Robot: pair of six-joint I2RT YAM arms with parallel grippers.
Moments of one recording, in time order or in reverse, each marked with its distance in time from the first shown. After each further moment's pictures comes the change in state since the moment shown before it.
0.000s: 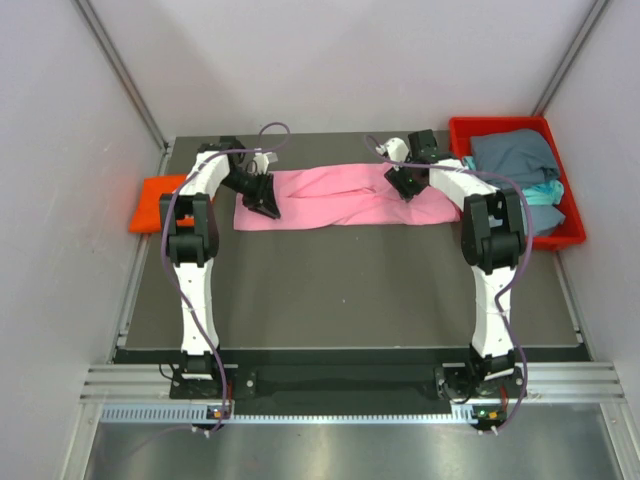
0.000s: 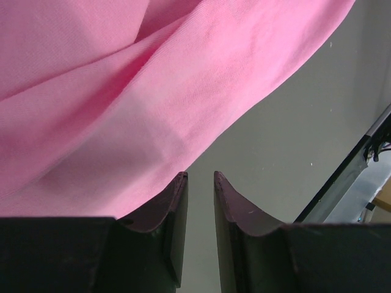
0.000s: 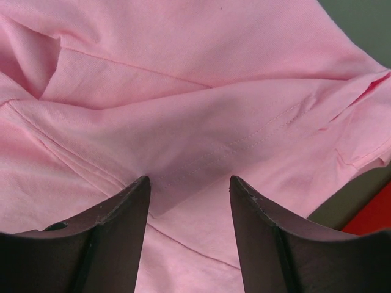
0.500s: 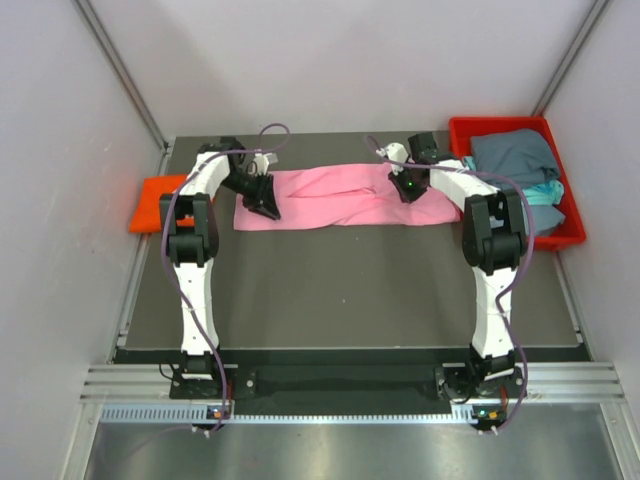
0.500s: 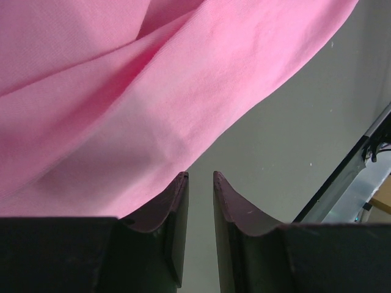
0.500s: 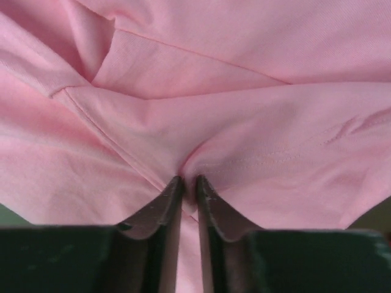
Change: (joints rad) left arm 0.000 0.000 -0.006 0.003 0.000 -0.005; right arm 0.000 -0.015 -0.020 -0.065 -0.092 0.052
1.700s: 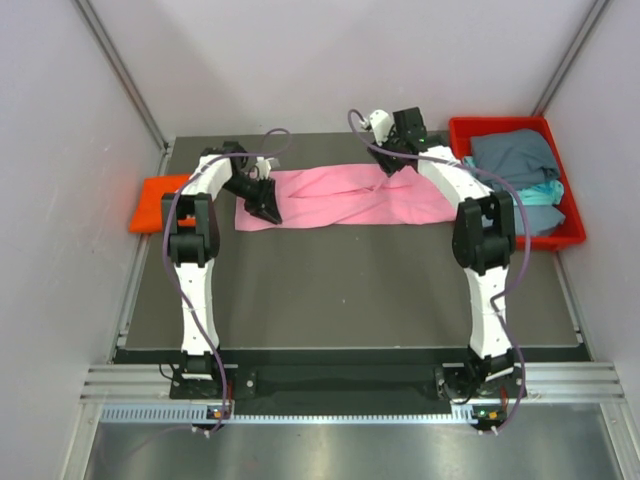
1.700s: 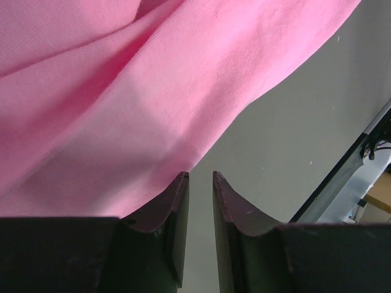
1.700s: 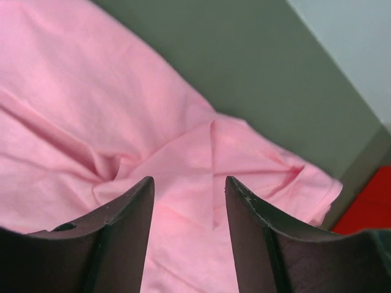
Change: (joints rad) left arm -0.008 0.000 -0.045 0.015 -0.001 -0.013; right arm 0.071 0.051 0.286 0.051 0.066 0.007
